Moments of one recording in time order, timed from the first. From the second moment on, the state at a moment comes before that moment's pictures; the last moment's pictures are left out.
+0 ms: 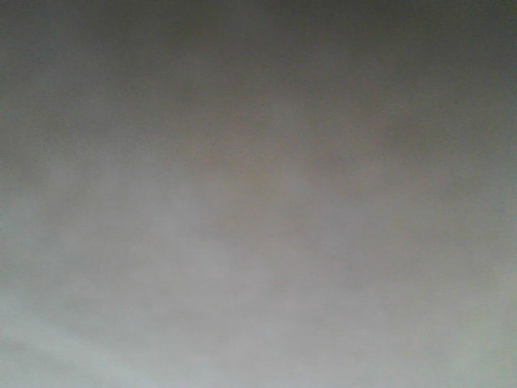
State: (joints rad) left arm -0.30 0.20 -0.47 -0.16 0.81 -0.20; right arm 0.00 0.16 -0.88 0.24 0.98 0.02
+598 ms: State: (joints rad) left arm -0.30 0.20 -0.47 -0.16 0.81 -0.20; right arm 0.00 0.16 -0.88 0.24 0.98 0.02
